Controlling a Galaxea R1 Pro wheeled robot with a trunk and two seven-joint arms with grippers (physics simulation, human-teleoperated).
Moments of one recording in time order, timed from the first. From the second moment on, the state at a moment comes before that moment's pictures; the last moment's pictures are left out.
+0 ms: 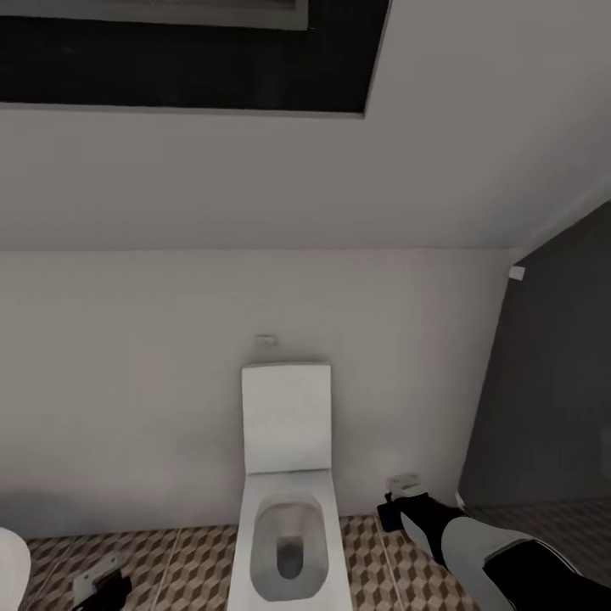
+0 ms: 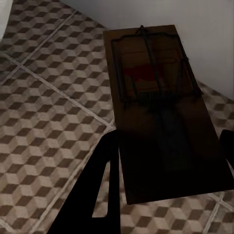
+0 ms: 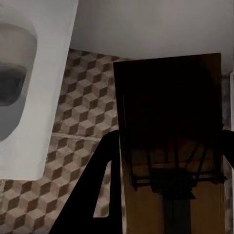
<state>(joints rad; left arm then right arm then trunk) -0.52 0.21 0.02 -0.01 0.53 -0.19 0.15 -0.81 0.04 0.35 0.03 -0.13 0.18 0.02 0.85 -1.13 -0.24</state>
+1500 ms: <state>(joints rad) -0.52 0.21 0.02 -0.01 0.53 -0.19 0.15 -0.81 0.04 0.35 0.03 -0.13 0.17 0.01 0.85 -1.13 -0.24</state>
